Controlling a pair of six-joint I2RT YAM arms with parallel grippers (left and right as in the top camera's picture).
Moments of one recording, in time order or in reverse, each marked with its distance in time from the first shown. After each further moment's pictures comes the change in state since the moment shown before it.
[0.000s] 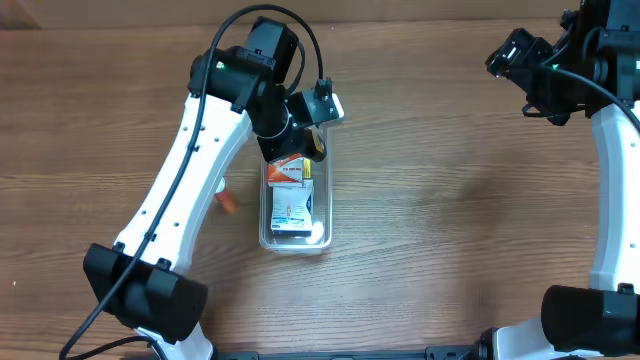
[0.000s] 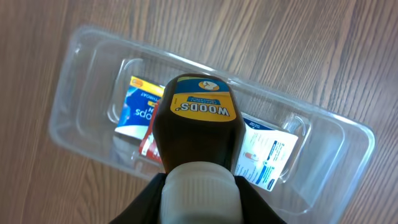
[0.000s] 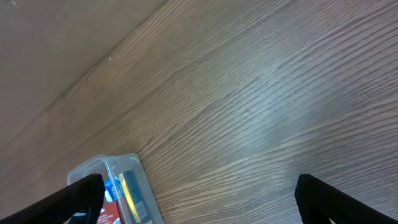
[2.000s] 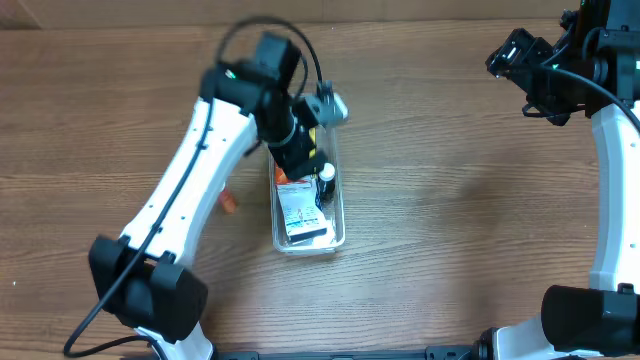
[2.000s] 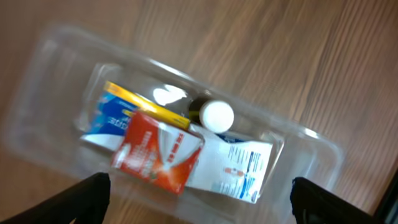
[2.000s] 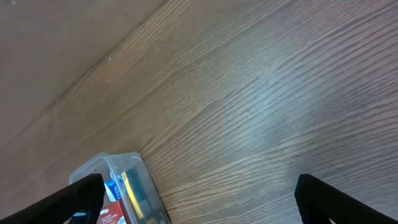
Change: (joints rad) left arm 0.004 0.001 -0.021 0.027 0.112 -0.182; right arm 0.000 0.000 0.000 0.001 0.000 0.000
